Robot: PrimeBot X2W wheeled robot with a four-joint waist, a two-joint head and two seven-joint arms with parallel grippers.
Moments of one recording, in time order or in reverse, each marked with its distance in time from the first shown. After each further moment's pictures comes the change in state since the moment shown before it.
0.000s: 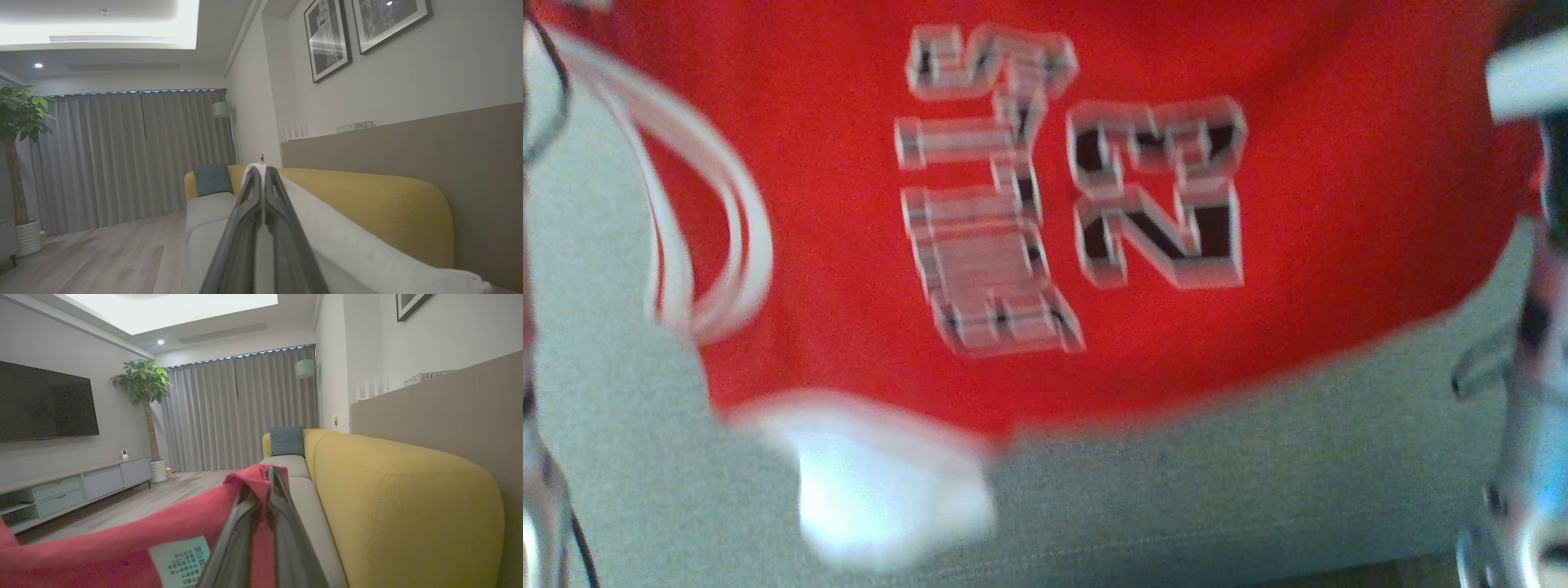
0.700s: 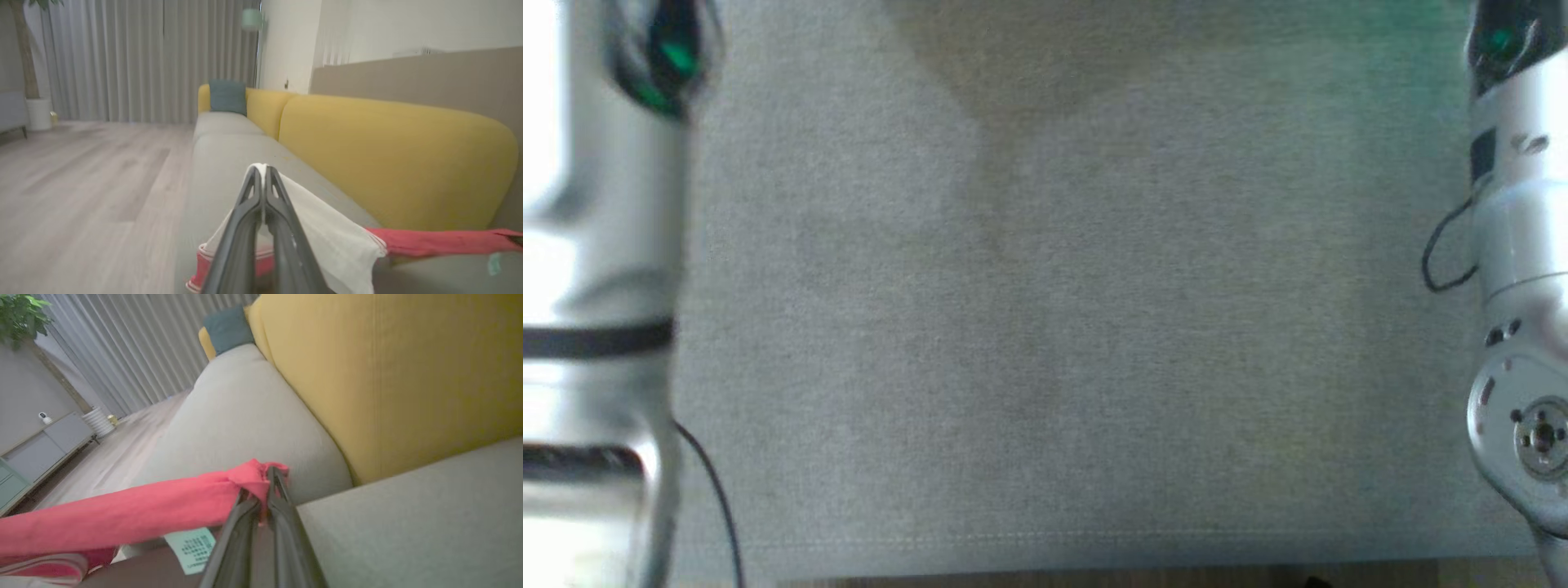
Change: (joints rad) left arm -0.192 -0.170 -0.073 0.589 0.011 -0.070 -0.357; right arm -0.527 0.052 -0.209 1.106 -0.207 0.000 -0.396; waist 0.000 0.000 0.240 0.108
